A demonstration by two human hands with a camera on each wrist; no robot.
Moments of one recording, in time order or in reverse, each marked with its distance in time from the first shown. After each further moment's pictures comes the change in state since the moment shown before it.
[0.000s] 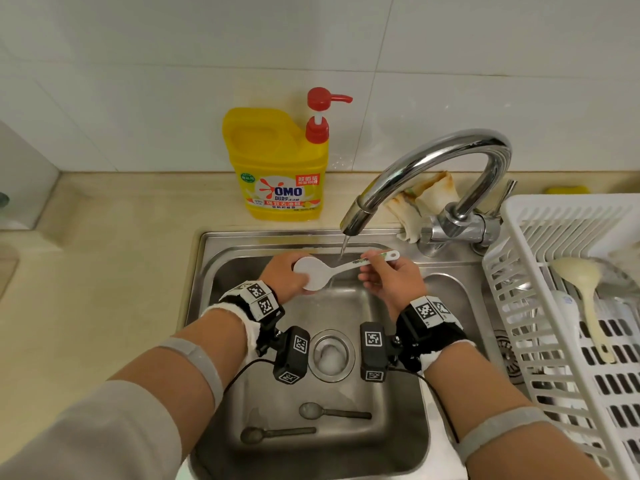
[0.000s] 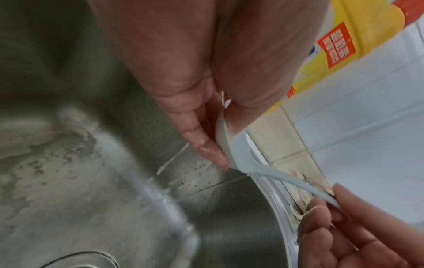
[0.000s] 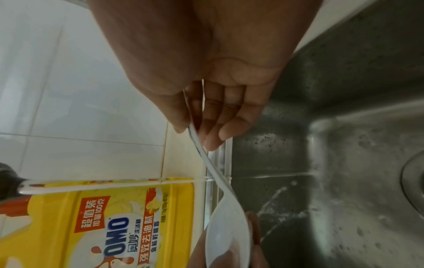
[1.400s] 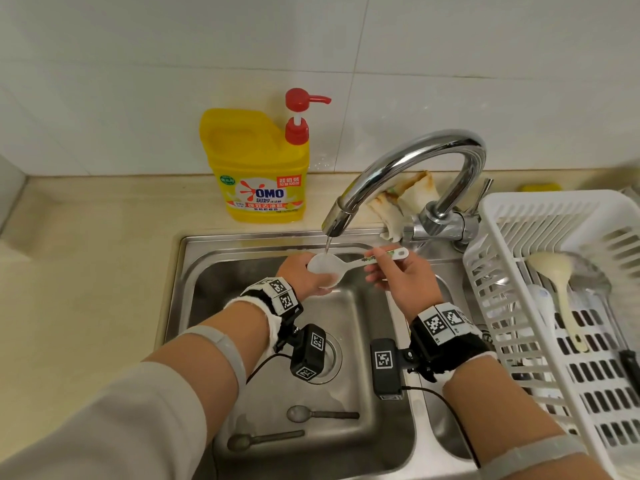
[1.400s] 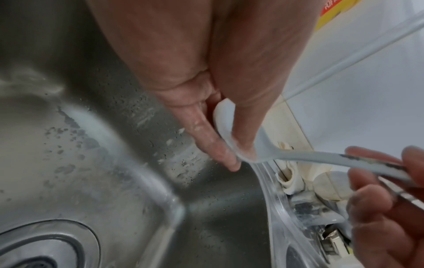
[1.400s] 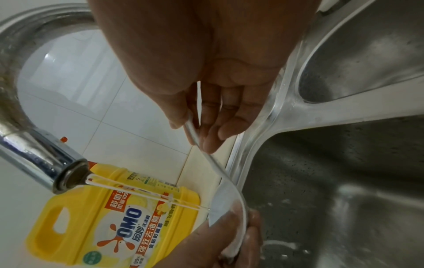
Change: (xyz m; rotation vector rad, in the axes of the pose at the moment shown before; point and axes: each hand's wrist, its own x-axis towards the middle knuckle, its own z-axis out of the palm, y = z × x) left_hand 0.030 0.005 0.051 -0.166 -0.068 -0.041; right_hand -0.021 -0.024 -0.032 -0.284 0.007 -0.250
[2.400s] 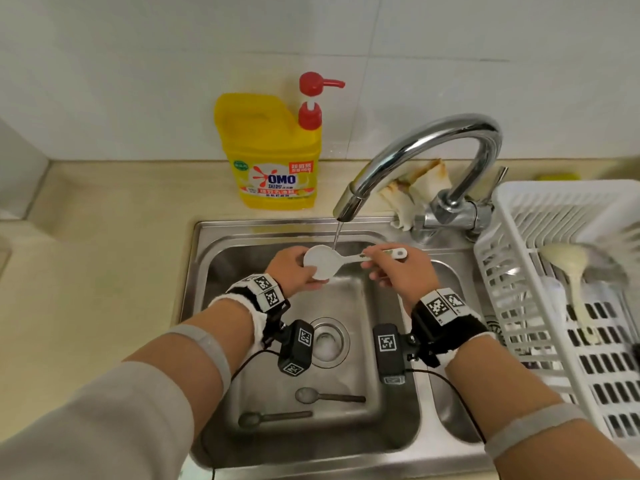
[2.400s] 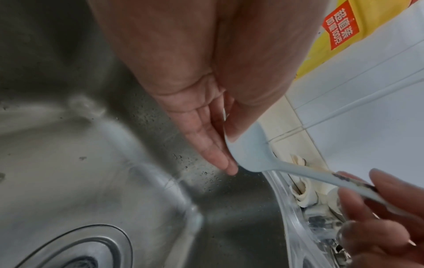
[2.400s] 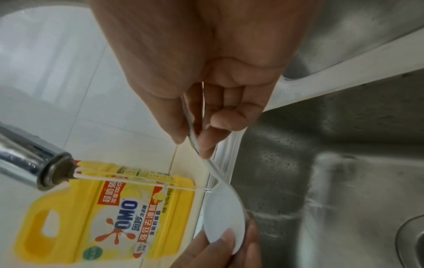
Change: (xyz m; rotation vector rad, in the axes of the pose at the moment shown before) left_hand -0.030 -0.006 -0.025 -0.119 0.011 -0.090; right_hand -0.002 0.001 0.009 -0.015 -0.070 0.151
